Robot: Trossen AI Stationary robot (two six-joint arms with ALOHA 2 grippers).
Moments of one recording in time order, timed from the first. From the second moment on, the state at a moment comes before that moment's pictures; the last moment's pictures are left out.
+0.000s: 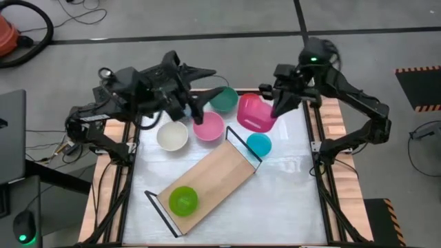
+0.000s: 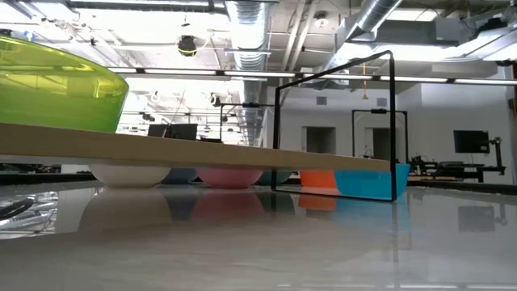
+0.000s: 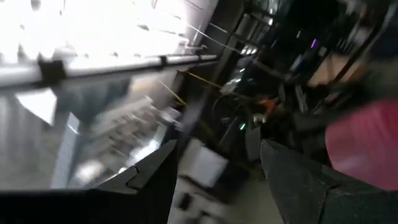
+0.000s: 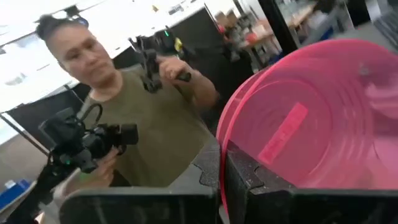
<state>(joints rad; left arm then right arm) -0.01 1.46 1.85 0.01 -0.16 1.13 -0.45 1.33 1.62 -0.22 -1.41 0.59</state>
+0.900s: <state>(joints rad) 0.31 1.51 1.84 -0.57 0.26 -0.18 -0.04 1.57 1.63 -1.02 0.01 -0.66</state>
